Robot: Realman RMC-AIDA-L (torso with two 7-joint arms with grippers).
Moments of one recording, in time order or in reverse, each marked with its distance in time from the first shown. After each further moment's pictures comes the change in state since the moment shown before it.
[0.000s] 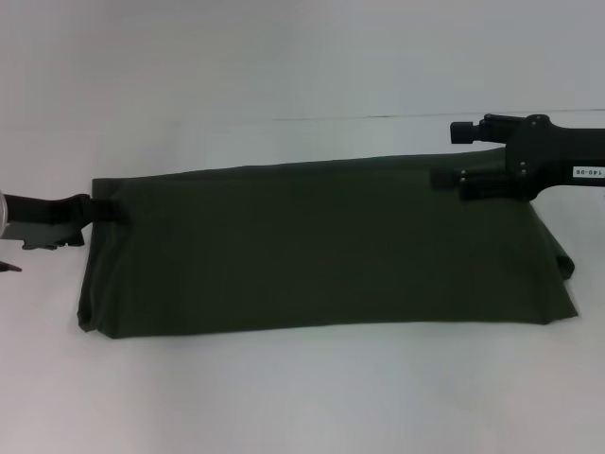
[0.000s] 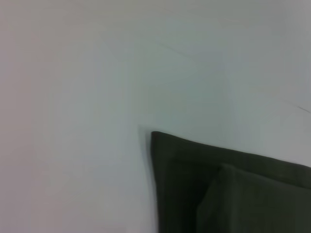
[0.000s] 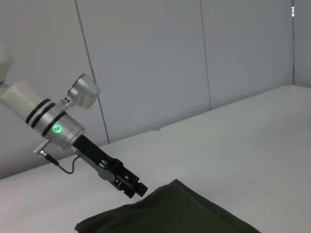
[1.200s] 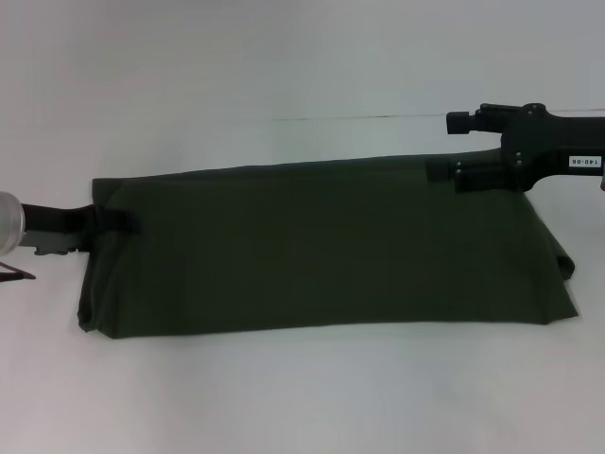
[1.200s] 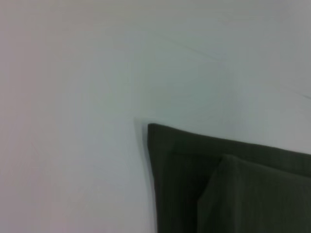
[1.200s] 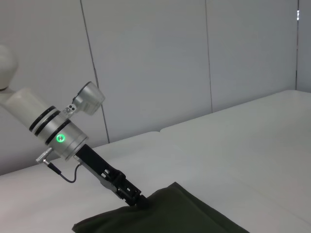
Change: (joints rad) left arm -0.013 -0.013 0.016 -0.056 0.001 -0.070 0.044; right arm 0.018 -0.002 -0.007 -0.013 -0.004 0.005 0.000
